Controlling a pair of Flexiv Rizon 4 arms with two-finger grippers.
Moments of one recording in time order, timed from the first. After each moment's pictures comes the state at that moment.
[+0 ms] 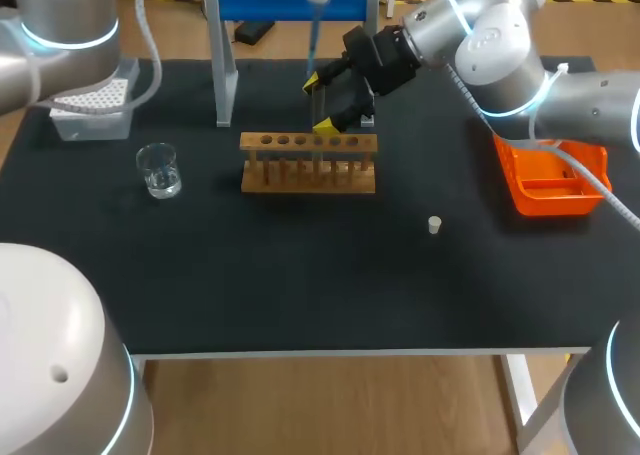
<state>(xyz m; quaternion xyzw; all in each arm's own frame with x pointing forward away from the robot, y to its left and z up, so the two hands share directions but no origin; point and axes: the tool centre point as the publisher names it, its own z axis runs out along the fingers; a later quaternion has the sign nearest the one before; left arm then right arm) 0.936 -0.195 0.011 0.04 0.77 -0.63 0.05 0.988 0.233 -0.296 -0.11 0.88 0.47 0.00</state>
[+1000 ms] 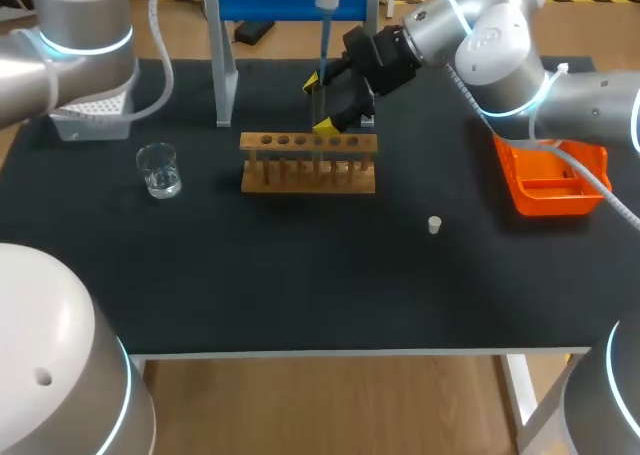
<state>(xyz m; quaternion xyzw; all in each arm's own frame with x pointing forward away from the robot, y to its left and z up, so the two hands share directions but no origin) 0.949 -0.203 -0.004 0.04 0.76 -0.65 0.04 0.988 0.233 -0.296 -0.11 0.88 0.47 0.00</state>
